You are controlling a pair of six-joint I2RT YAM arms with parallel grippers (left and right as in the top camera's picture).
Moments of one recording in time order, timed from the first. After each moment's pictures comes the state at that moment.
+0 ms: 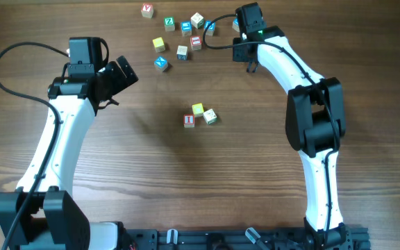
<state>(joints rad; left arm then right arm) 0.00 1.56 1.21 -0.65 -0.02 -0.53 0.30 2.43 1.97 -0.64 0.17 0.25</state>
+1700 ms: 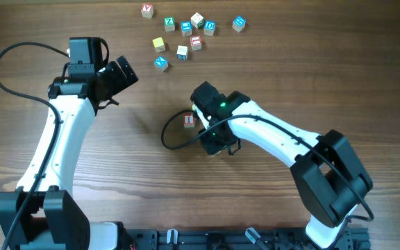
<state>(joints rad) 0.00 1.57 1.21 -0.65 -0.02 -0.53 0.71 1.90 1.27 -0.85 -0.12 0.17</state>
